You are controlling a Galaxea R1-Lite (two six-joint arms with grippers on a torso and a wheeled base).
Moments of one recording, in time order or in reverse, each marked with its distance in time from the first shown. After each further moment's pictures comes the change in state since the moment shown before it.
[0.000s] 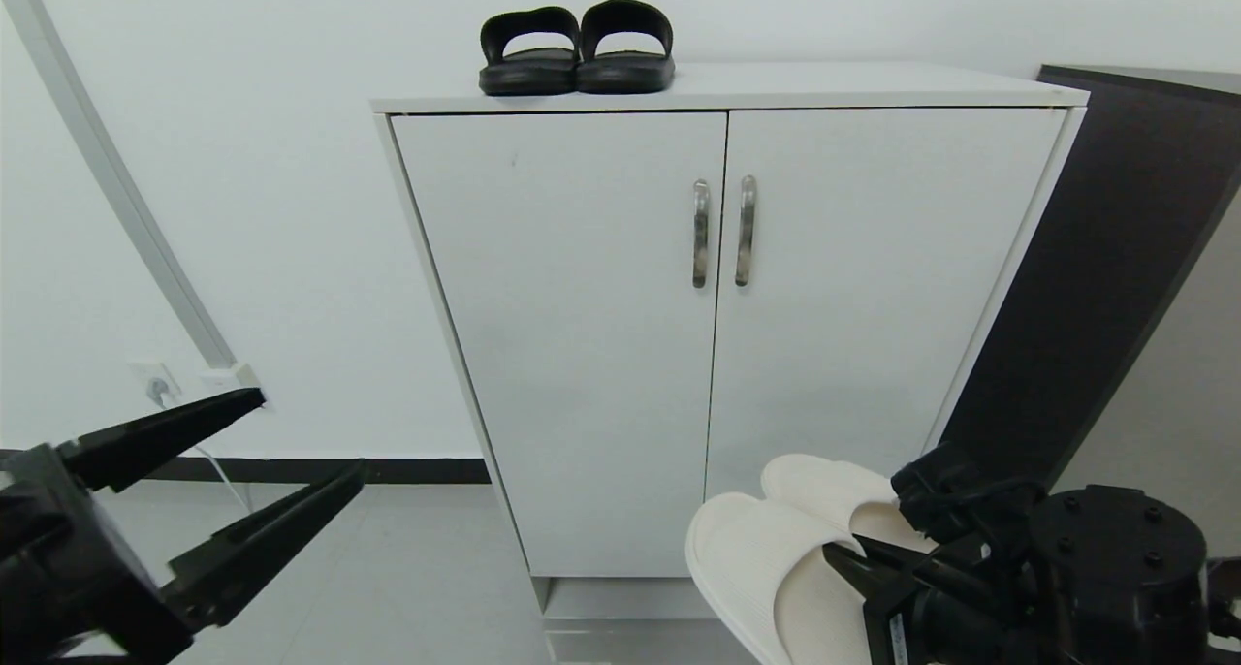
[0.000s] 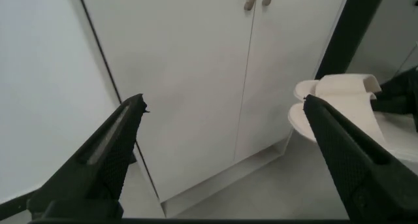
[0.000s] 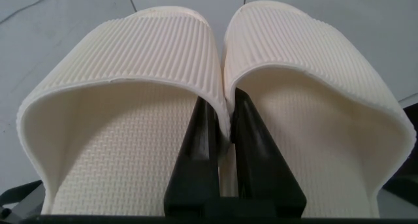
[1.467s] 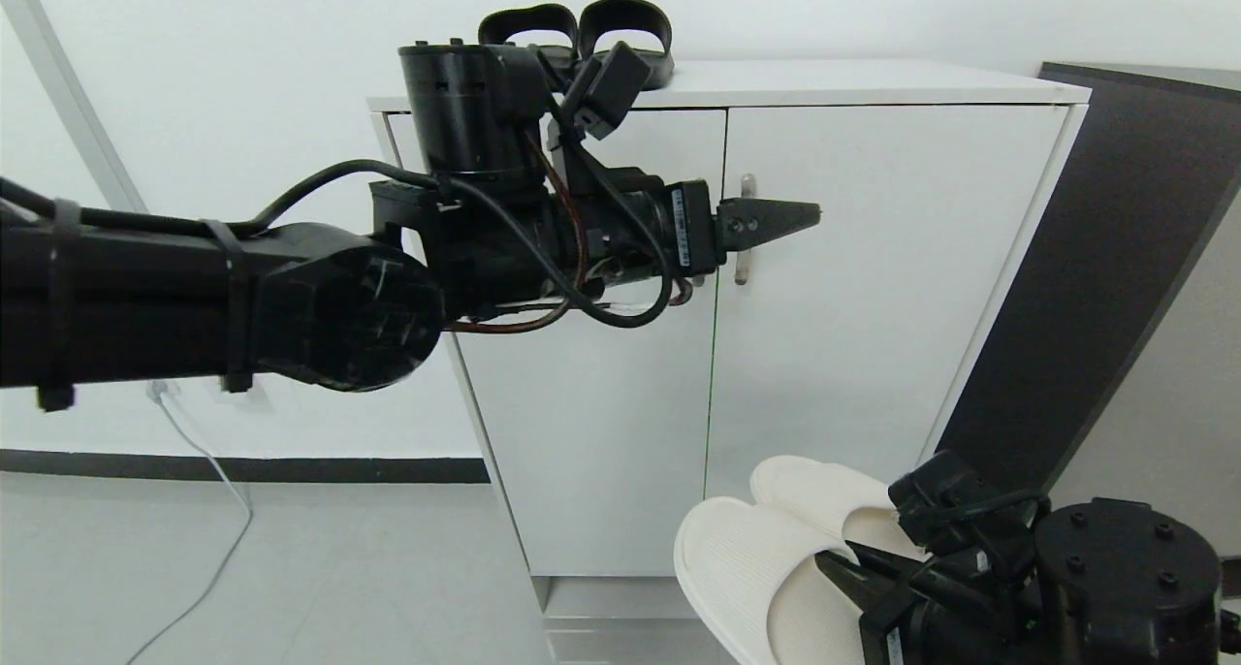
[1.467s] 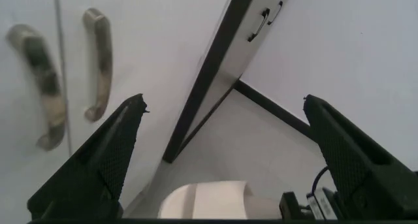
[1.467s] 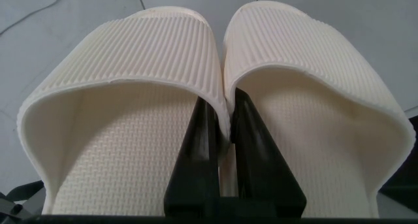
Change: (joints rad) left arm -0.355 0.869 -1.112 0.163 -0.249 -0.300; right arm 0.034 -0.001 0.012 -0.036 -0.005 -0.001
